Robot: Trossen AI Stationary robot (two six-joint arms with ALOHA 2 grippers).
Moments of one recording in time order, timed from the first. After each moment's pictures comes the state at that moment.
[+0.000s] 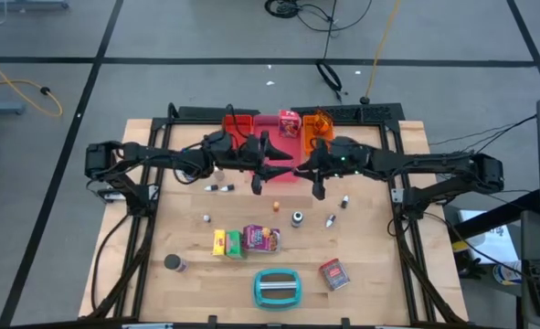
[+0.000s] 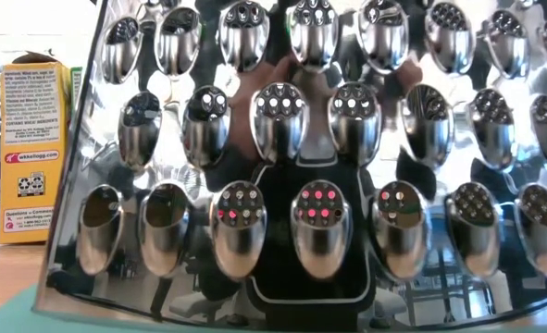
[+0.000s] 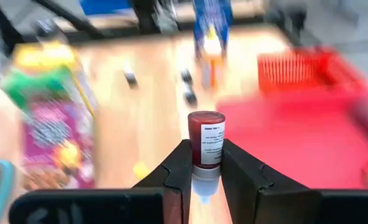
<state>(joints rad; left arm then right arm) 0.21 1.61 0.96 0.79 0.35 -0.12 -0.23 1.25 0.79 0.02 -0.15 -0.02</state>
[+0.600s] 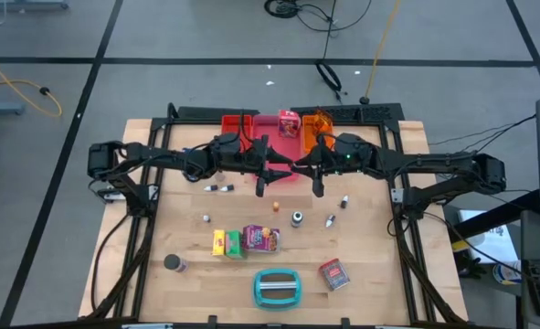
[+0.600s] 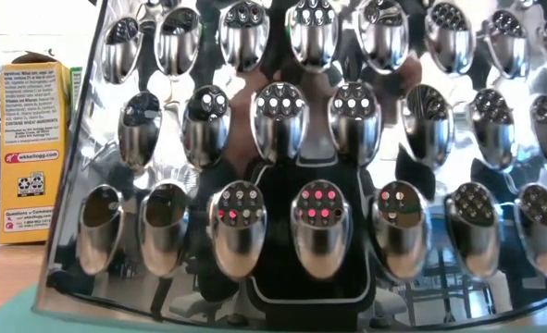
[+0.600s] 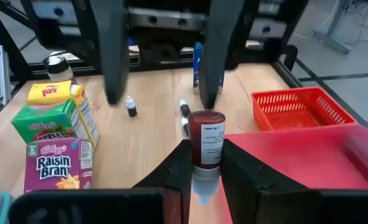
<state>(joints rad) 0.21 1.62 0.95 0.64 0.31 -0.08 -0.23 1.24 0.80 0.12 -0.16 -0.02</state>
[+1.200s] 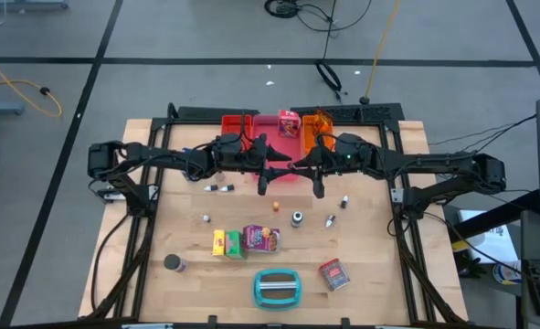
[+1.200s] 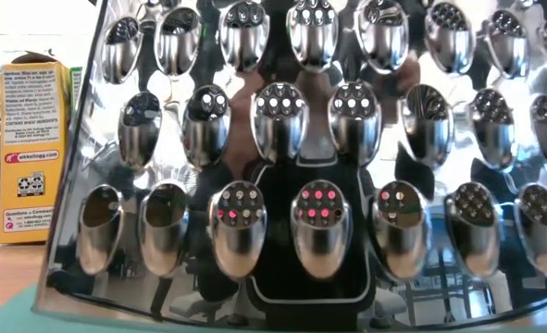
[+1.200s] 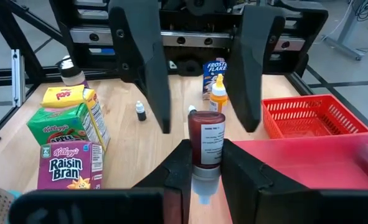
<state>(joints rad) 0.22 1.62 0.95 0.60 0.23 -0.06 -0.23 1.24 0.81 0.13 -0.19 -0.02</state>
